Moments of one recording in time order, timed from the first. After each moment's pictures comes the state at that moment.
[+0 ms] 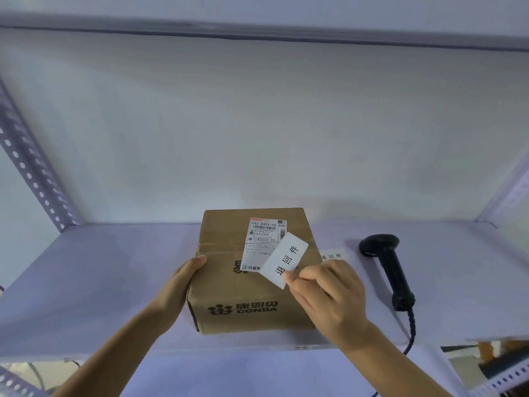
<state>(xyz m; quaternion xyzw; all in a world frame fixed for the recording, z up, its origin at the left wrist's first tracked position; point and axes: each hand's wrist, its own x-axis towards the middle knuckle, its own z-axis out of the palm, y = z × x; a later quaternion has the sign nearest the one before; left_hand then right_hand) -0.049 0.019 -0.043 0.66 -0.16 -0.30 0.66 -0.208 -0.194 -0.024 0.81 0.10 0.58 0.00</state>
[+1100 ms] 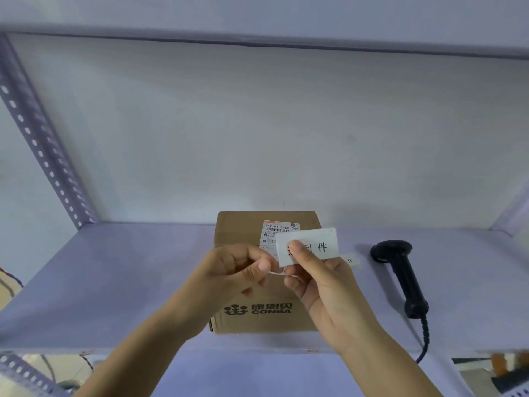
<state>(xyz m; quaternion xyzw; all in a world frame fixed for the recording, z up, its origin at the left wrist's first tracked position) -0.115 0.004 0.047 0.64 -0.35 -0.27 0.63 -0.207 -0.139 0.044 0.45 -0.14 0.17 -0.86</state>
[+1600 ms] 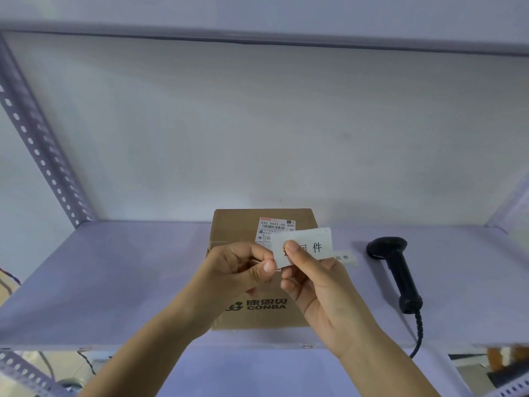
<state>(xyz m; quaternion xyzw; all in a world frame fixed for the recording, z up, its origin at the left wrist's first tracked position) -0.122 -0.005 0.040 0.59 -0.36 -0.28 0.66 -0.217 -0.136 0.048 0.44 -0.15 0.14 -0.88</state>
